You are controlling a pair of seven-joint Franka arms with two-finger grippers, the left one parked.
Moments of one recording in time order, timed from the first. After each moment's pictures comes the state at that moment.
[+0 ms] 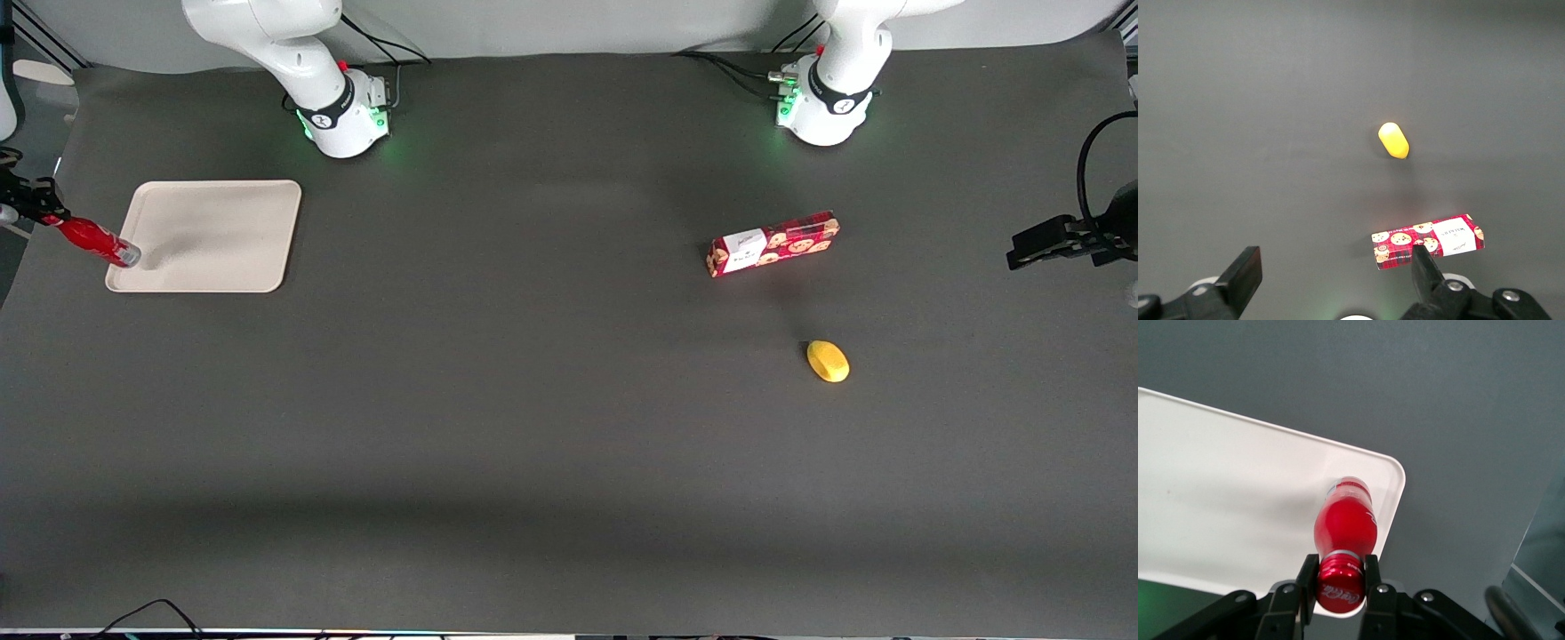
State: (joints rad) arm 0.12 -0.11 -0.92 -2.27 -0.27 2.19 -0.87
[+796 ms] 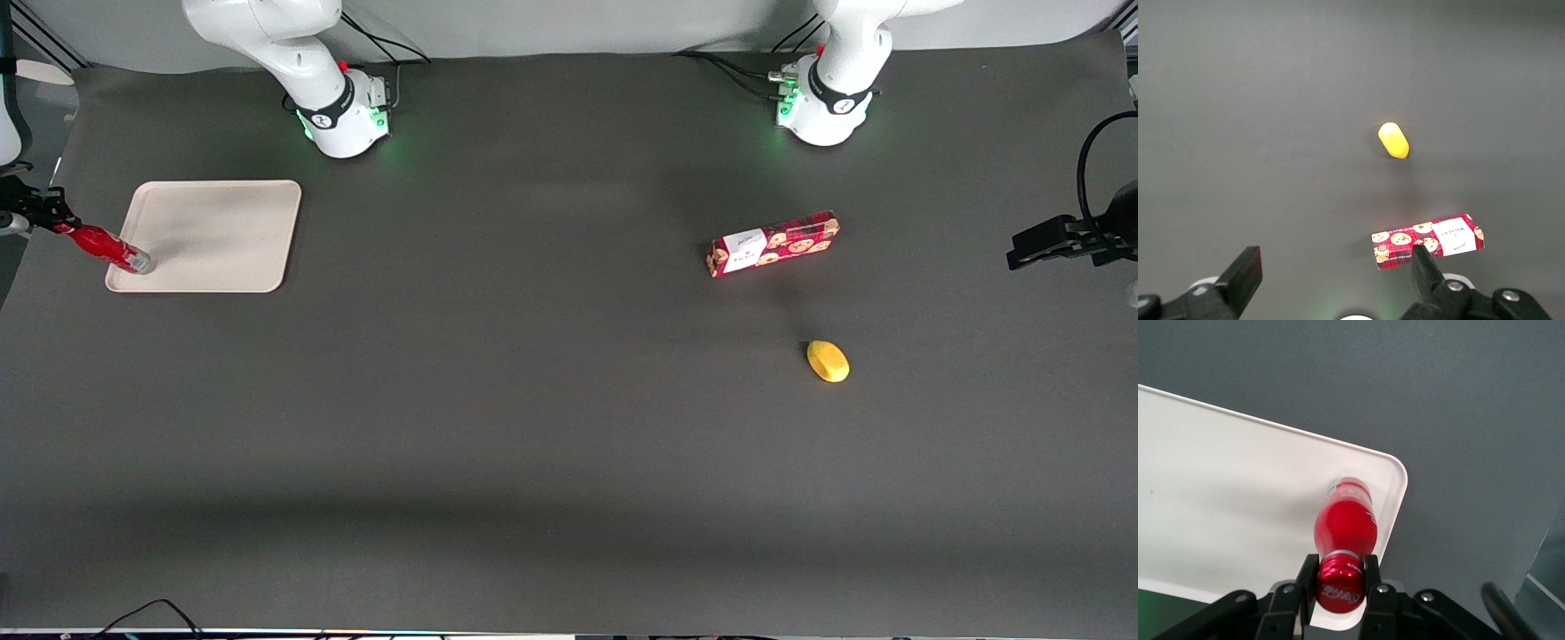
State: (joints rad) arm 0.12 0.01 -0.97 -2.28 -0.14 2.26 -0.99
